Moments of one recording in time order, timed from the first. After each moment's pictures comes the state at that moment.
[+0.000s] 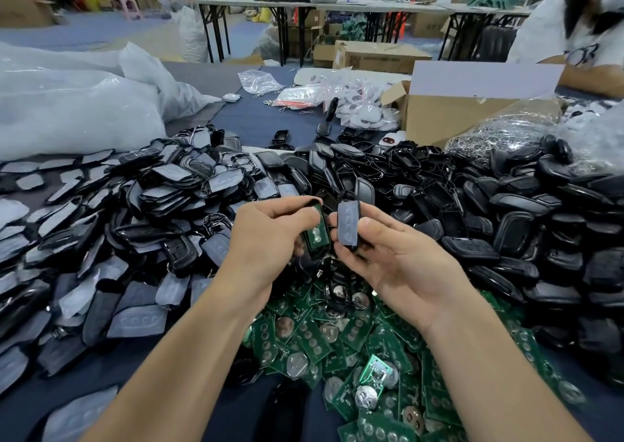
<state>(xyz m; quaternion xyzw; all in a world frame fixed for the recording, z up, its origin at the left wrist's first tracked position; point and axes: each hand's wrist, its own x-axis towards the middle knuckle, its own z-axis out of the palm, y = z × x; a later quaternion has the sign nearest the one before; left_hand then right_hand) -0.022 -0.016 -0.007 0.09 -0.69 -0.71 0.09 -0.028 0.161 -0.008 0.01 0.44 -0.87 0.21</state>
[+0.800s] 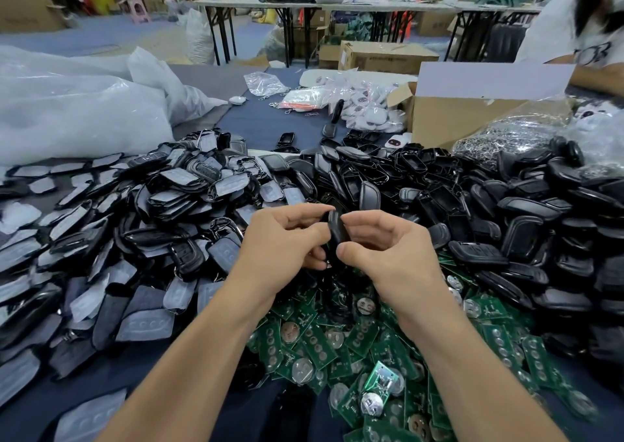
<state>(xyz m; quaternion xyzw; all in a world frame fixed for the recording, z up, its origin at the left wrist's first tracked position) -0.022 -0.020 -0.011 0.04 -0.72 -0.70 0.04 -0.020 0.146 -0.014 -0.05 0.74 -0.67 -0.01</state>
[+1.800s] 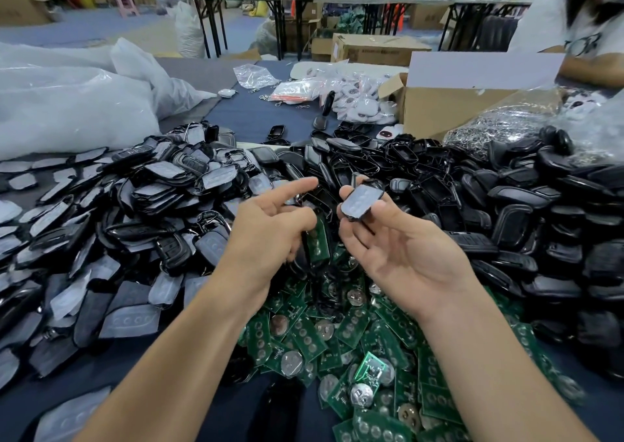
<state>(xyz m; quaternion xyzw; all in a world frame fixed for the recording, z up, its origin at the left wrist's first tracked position) -0.021 -0.014 -0.007 0.04 -0.69 -0.72 0.06 -0.030 0.164 -0.002 0.02 0.32 -0.92 0.22</state>
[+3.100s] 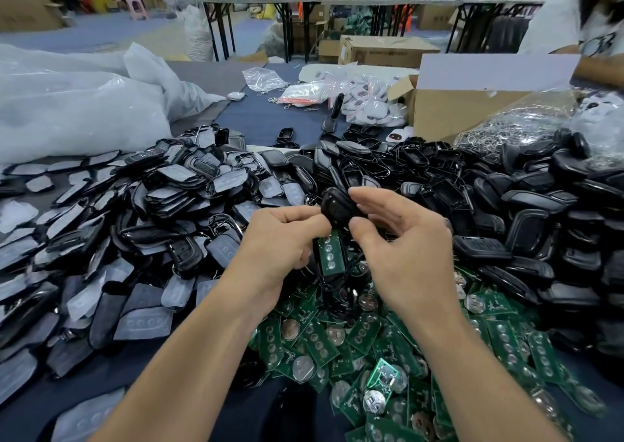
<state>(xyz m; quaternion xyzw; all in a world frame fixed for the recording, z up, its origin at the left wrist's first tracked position) -0.029 -0.017 -0.015 0.08 -0.68 -0.73 0.02 -0.021 0.144 -0.013 -0.09 0.80 -0.57 -0.17</state>
